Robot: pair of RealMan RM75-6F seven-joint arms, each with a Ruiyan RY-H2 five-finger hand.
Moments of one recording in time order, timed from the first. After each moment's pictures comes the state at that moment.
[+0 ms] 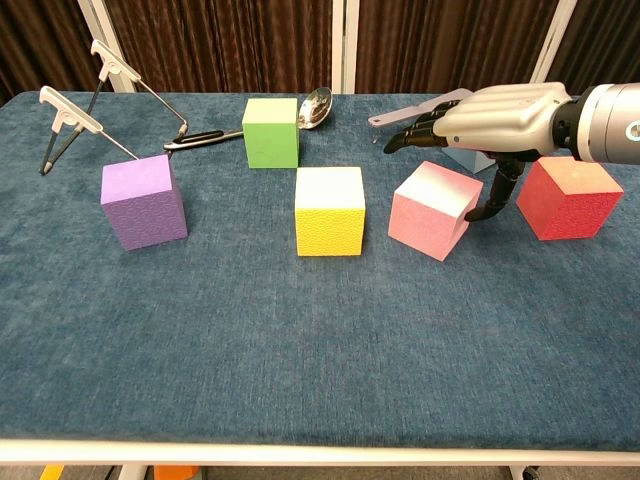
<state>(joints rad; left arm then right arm) -0.12 -1.16 -0.03 -1.61 1.49 1.44 0.10 0.89 -1.36 0.09 -1.40 -1.43 0.64 -0.22</state>
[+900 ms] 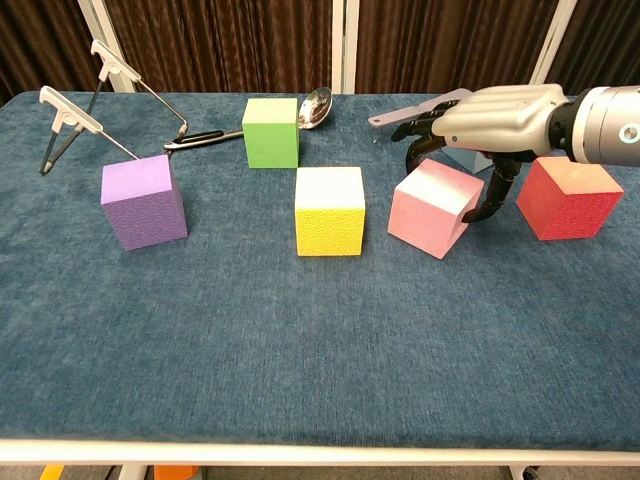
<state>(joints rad) -0.12 -1.16 -0.03 -1.59 1.49 1.44 0.08 0.90 -1.37 0.08 -1.39 -1.40 0.69 -0.22</state>
